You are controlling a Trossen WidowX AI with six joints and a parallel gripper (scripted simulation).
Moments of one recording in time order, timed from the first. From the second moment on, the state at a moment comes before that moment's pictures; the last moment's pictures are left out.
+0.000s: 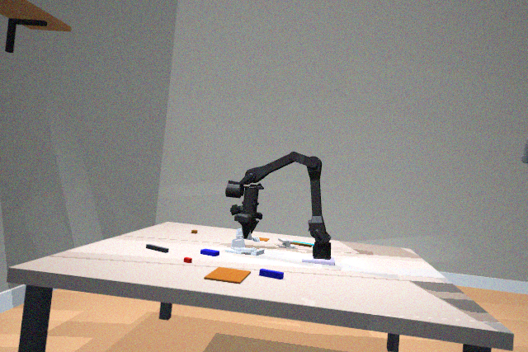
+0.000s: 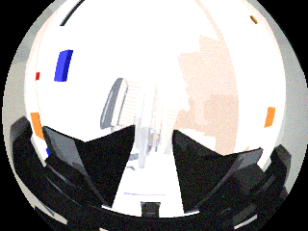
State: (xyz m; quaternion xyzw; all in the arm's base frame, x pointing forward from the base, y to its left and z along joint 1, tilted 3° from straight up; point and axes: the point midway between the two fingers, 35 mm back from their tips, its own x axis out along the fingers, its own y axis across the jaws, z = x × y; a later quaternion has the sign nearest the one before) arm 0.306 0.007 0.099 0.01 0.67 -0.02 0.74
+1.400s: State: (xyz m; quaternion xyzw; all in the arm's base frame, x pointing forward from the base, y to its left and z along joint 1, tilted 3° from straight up) arm 0.306 0.006 0.075 0.01 0.68 -0.02 0.74
